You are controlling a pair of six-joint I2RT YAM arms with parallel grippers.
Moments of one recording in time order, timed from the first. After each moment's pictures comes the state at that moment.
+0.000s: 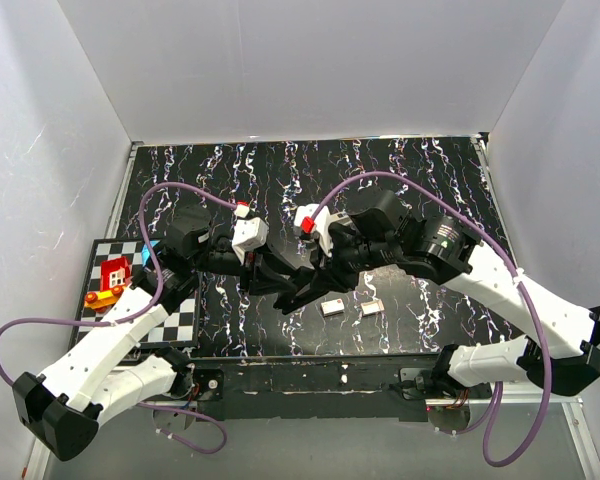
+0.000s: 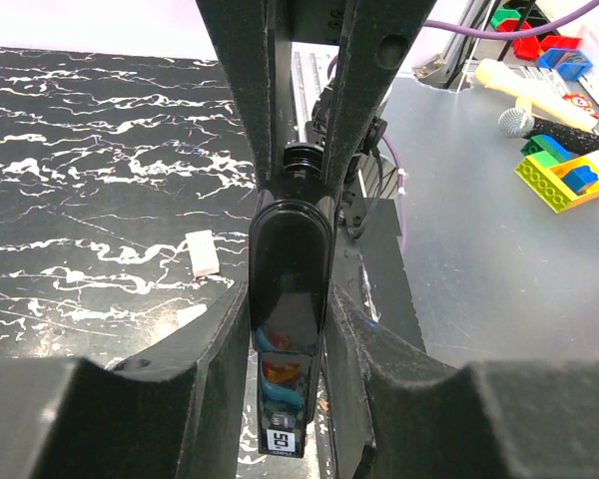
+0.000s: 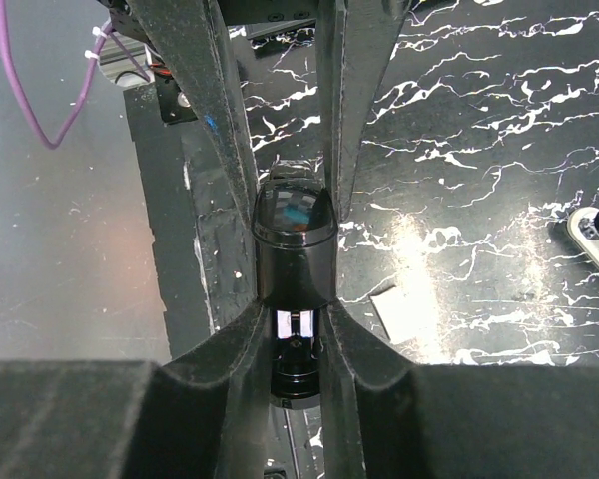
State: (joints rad) left arm -0.60 0.93 0.88 -0.15 1.05 0.06; right arm 1.05 1.25 1.52 -0.94 -0.36 -0.14
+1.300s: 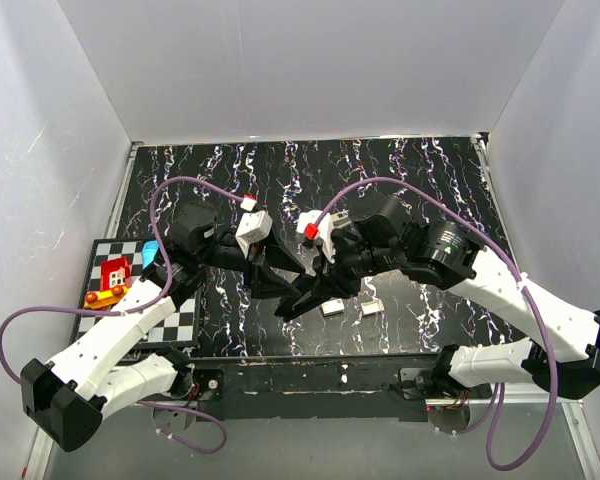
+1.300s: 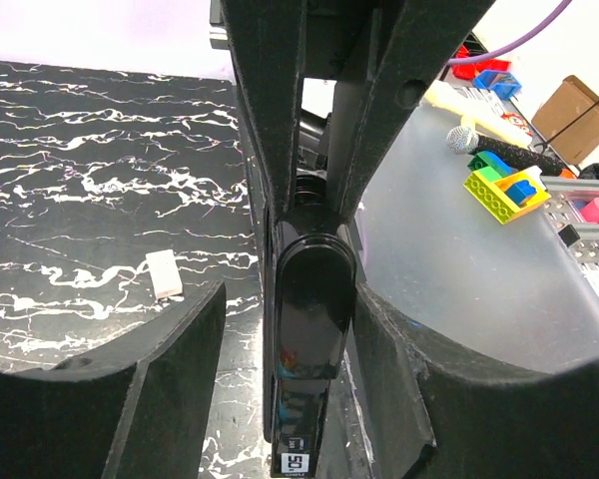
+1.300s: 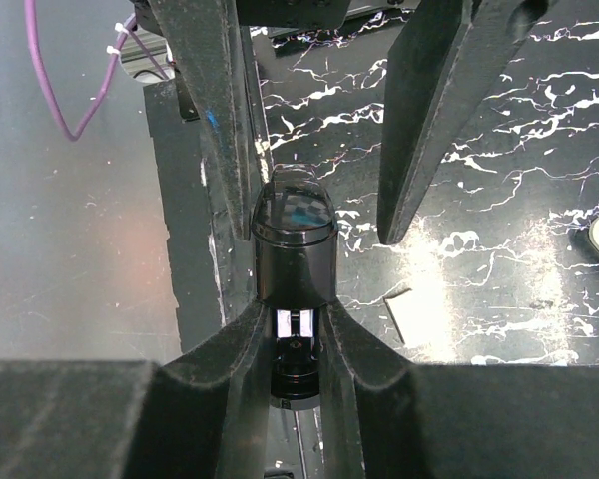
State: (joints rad) left arm -0.60 0.99 0.87 -0.02 1.15 -0.06; right arm 1.07 1.22 1.48 -0.92 -0.39 -0.13
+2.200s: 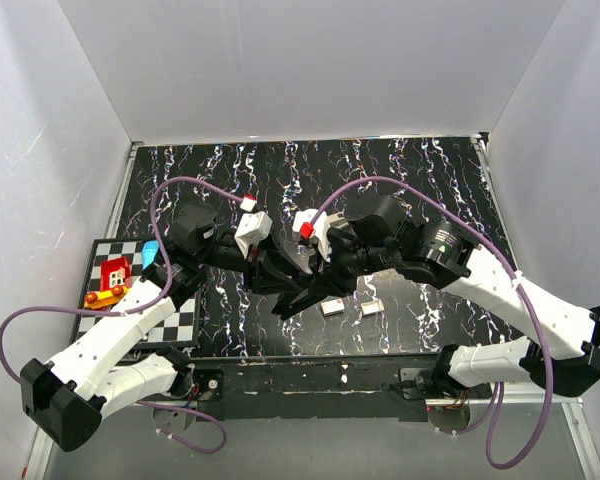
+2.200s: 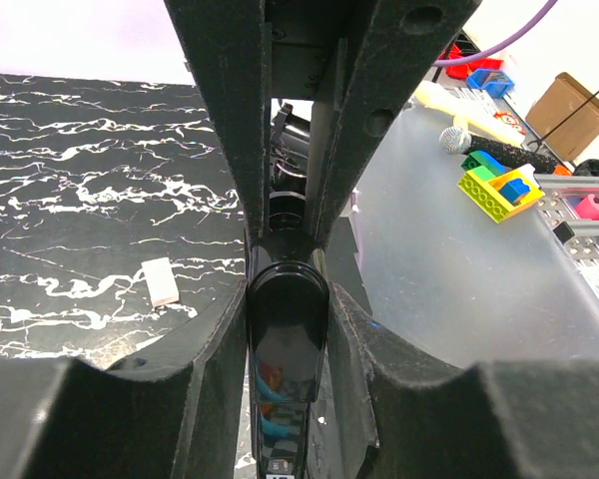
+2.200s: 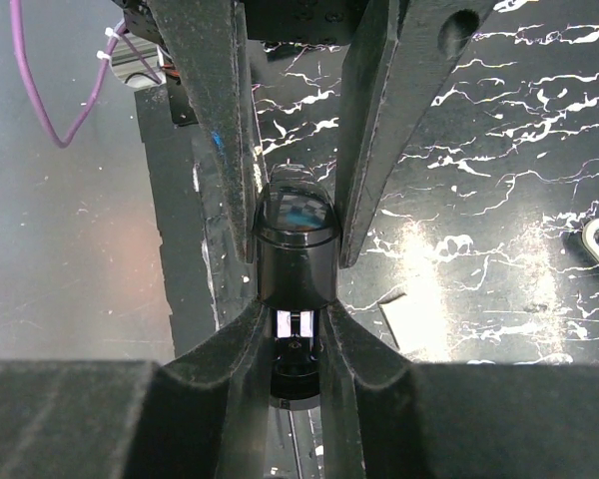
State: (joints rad) left arm -0.61 0.99 0.87 0.01 1.17 -0.09; right arm 1.08 1.23 1.48 -0.90 -0.38 -0.13
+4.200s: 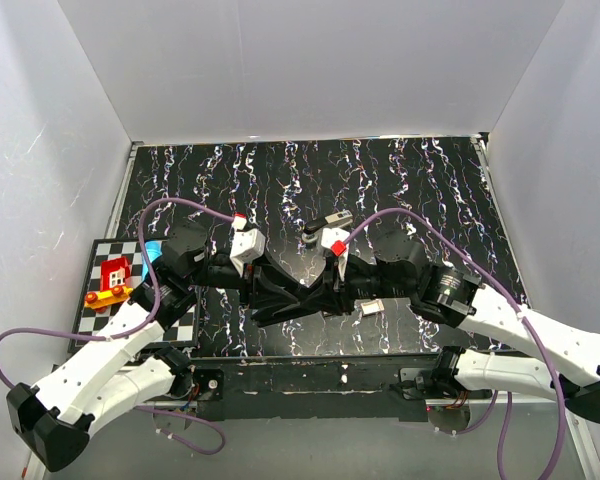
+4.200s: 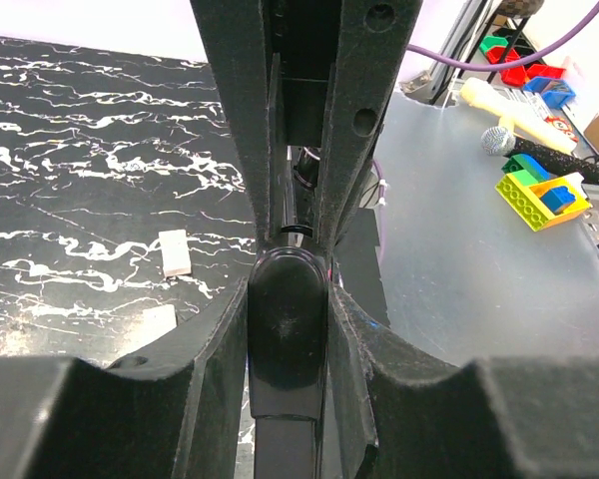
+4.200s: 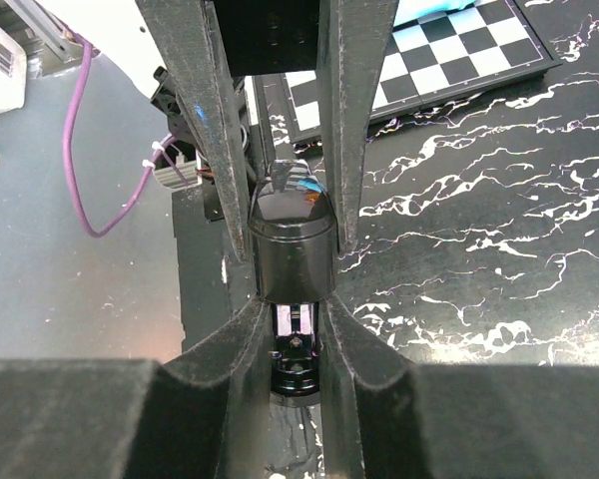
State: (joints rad) left arm -0.65 0.83 0.78 -0.06 0.97 -0.07; right arm 1.09 0.96 0.95 -0.32 -0.41 0.08
